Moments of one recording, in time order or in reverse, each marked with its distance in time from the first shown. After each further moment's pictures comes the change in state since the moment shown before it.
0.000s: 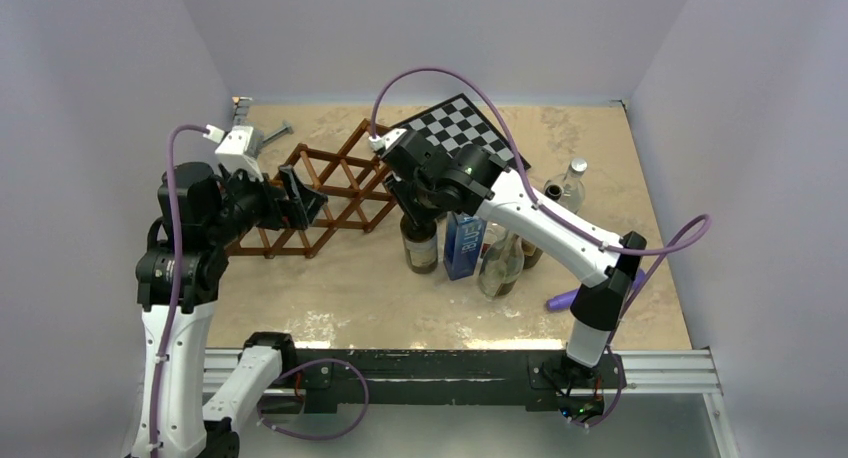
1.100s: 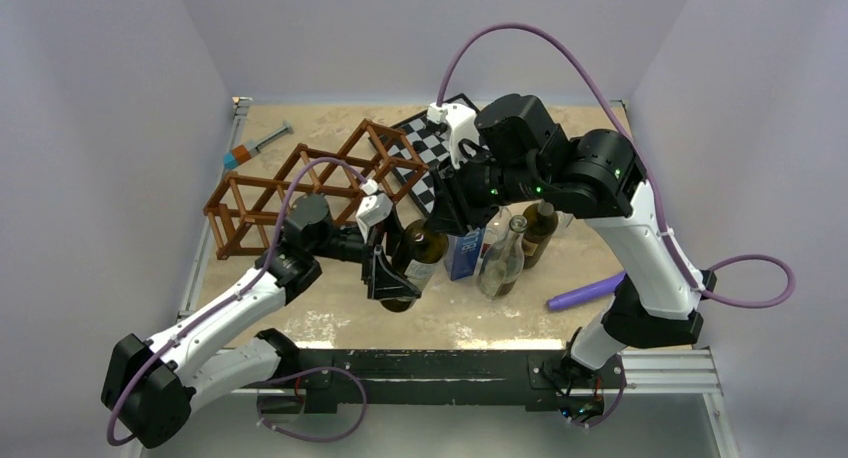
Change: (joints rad) left arm -0.571 0.148 -0.667 1.156 0.772 -0.158; right arm -0.002 -0.177 0.401 -0.315 -0.400 0.043
